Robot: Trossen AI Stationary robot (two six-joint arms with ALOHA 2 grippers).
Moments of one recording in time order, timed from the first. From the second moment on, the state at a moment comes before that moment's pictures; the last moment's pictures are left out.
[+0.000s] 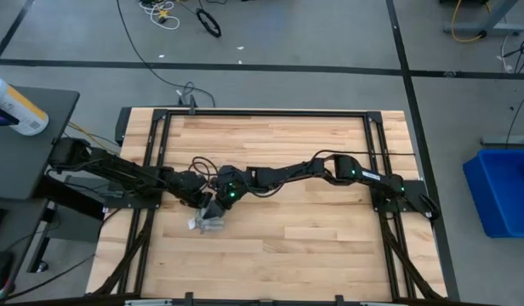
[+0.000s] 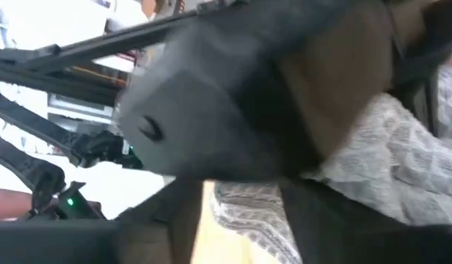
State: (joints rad) left arm -0.05 1.13 0.14 0.25 0.23 -1.35; right arm 0.02 2.48 1.93 0.09 -0.55 0.90
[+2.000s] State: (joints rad) left arm -0.02 0.46 0.52 -0.87 -0.01 -1.19; right arm 0.02 2.52 1.93 0.12 -0.59 0.92
